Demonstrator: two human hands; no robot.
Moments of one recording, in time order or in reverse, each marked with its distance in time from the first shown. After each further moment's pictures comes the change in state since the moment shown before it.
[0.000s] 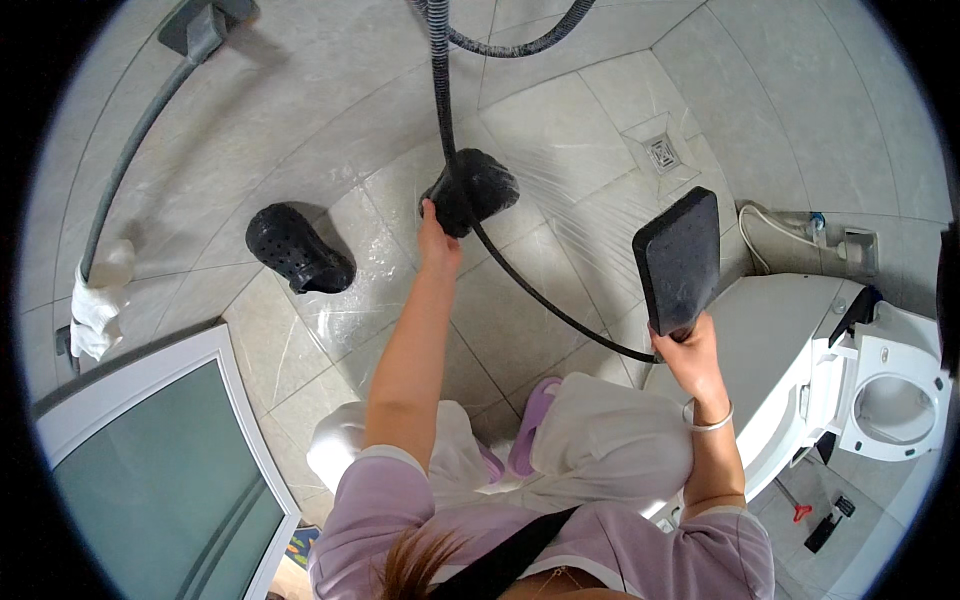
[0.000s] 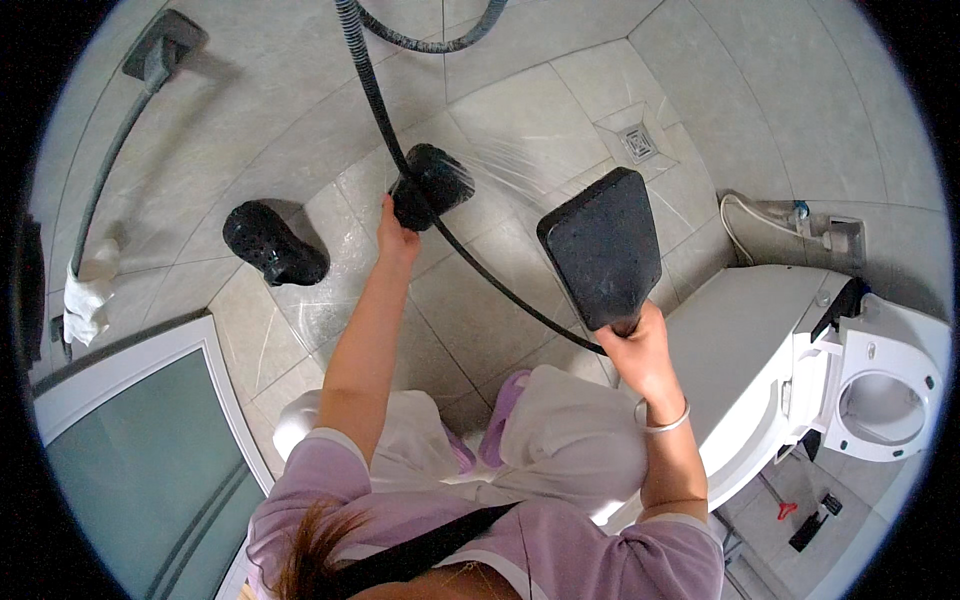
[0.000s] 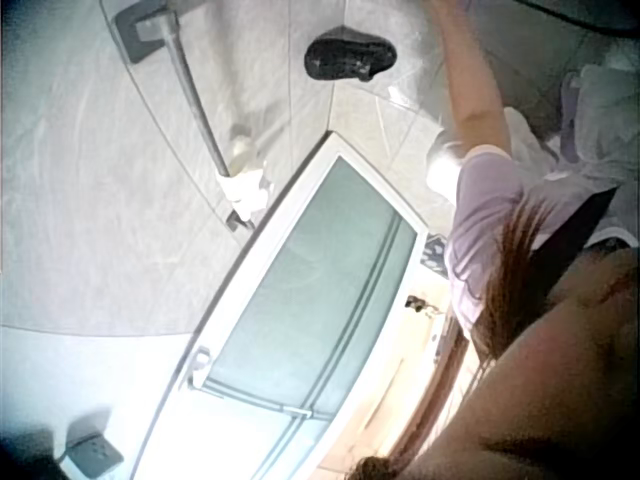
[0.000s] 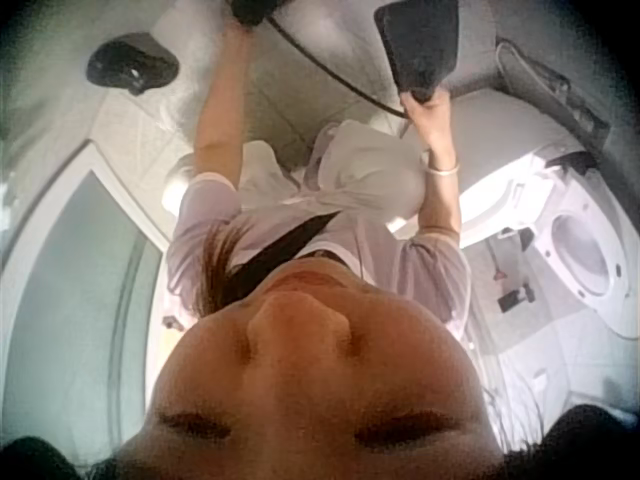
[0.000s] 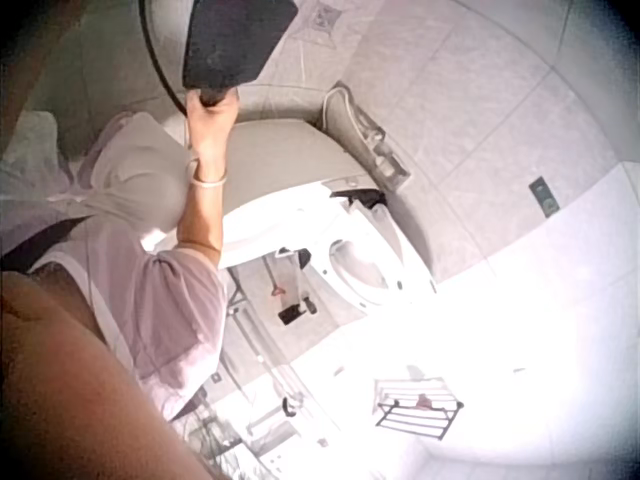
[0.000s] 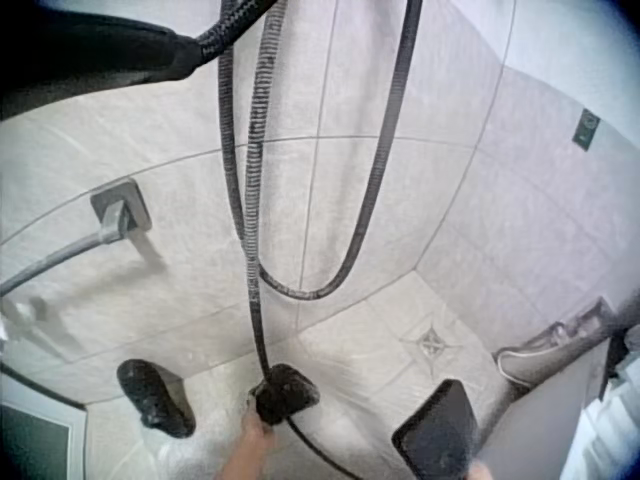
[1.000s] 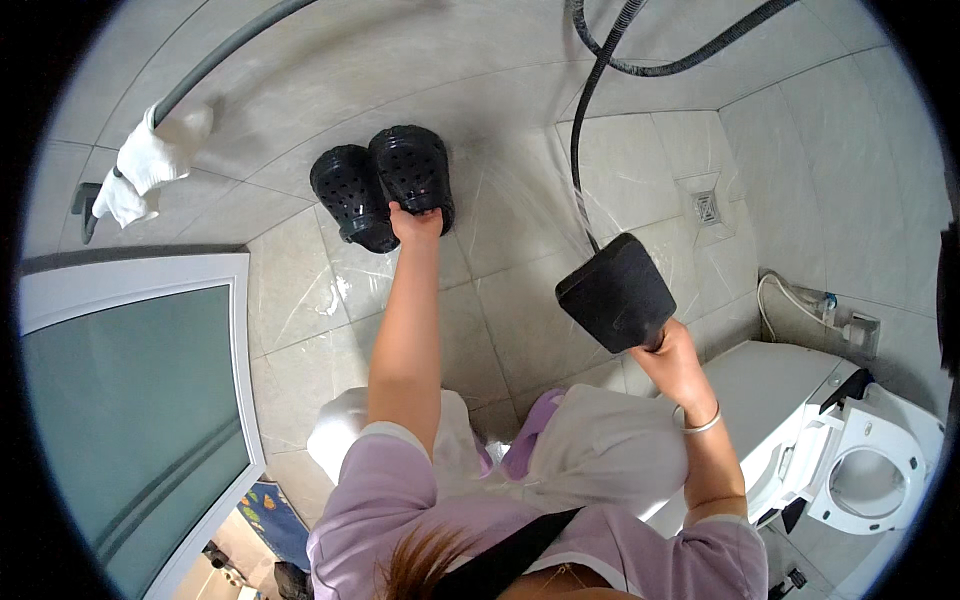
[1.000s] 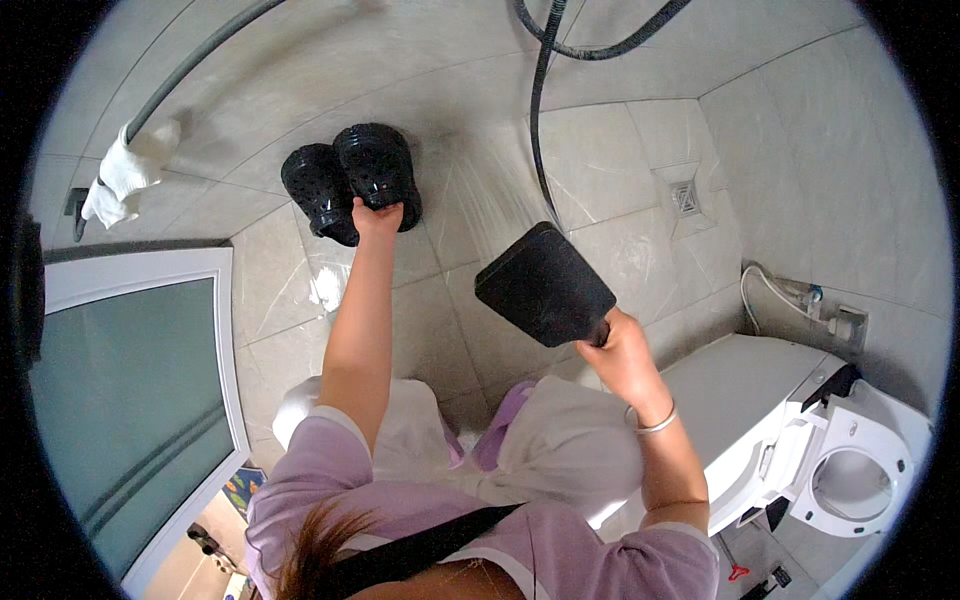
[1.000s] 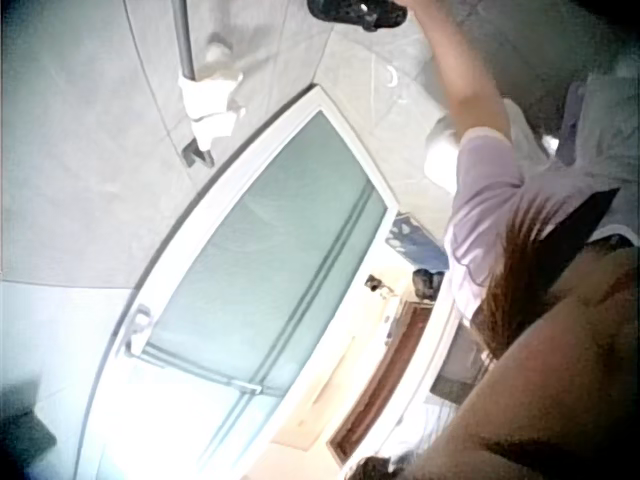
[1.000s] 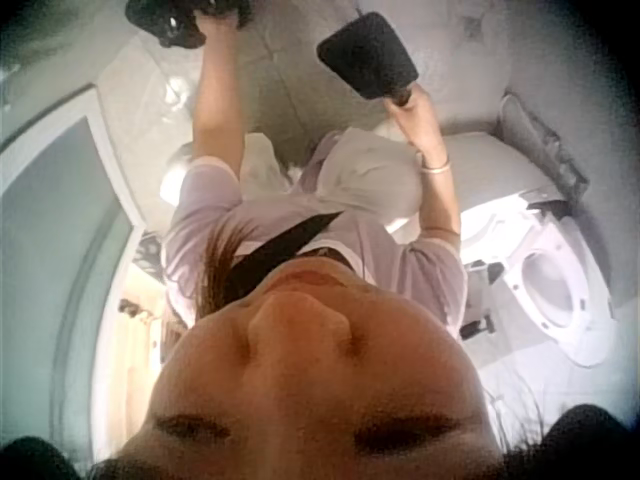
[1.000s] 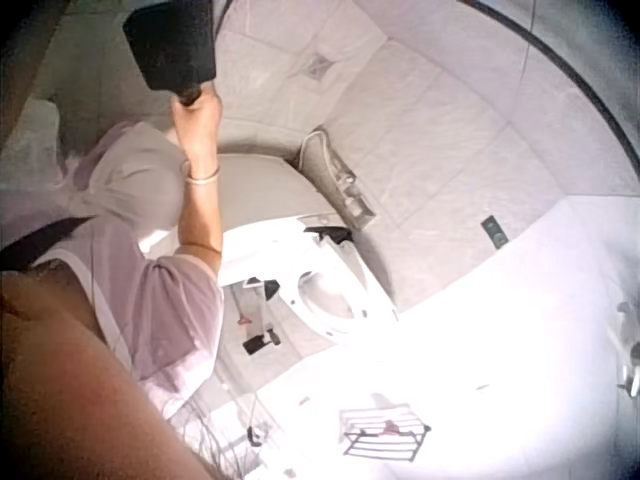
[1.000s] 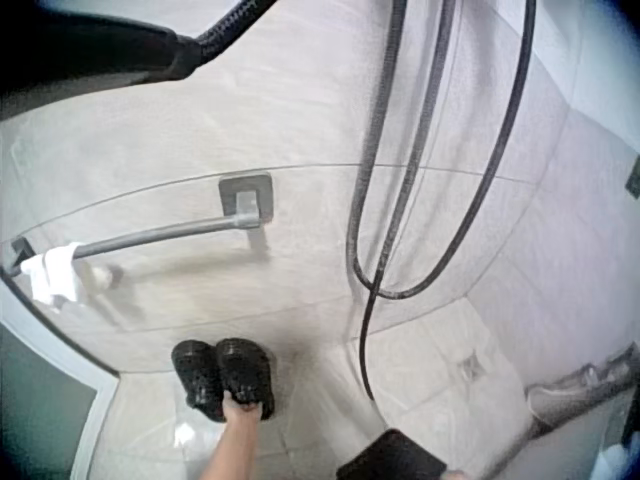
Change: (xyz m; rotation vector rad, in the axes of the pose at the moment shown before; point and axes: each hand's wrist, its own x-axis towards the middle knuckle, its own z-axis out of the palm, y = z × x) left_hand 0.018 0.118 -0.087 -0.668 0.101 0.157; right_hand 0.008 -0.027 0.068 -0.223 -0.294 -0.207
